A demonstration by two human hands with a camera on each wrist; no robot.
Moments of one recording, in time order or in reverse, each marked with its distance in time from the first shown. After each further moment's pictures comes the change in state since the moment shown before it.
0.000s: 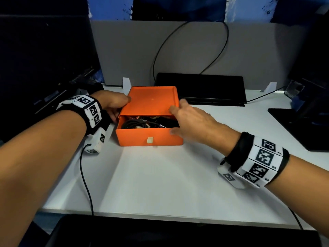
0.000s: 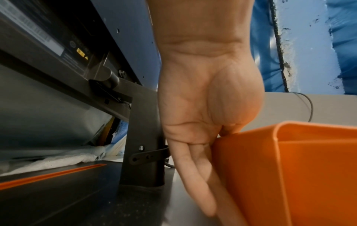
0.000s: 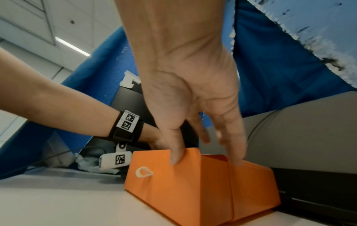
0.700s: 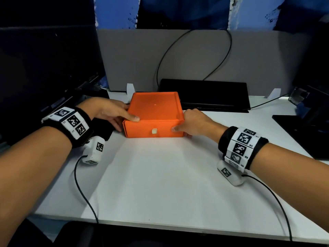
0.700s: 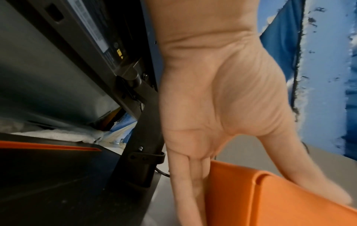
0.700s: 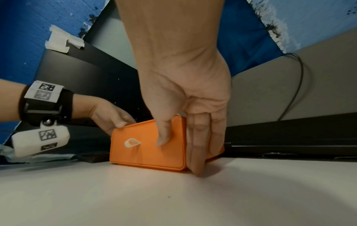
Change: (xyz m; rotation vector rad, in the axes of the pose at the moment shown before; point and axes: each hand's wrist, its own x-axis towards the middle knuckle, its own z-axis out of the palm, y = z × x) left_hand -0.029 -0.020 -0.016 -0.067 -0.250 0.206; right_hand 0.067 0.035 0.032 0.303 -0.076 0.191
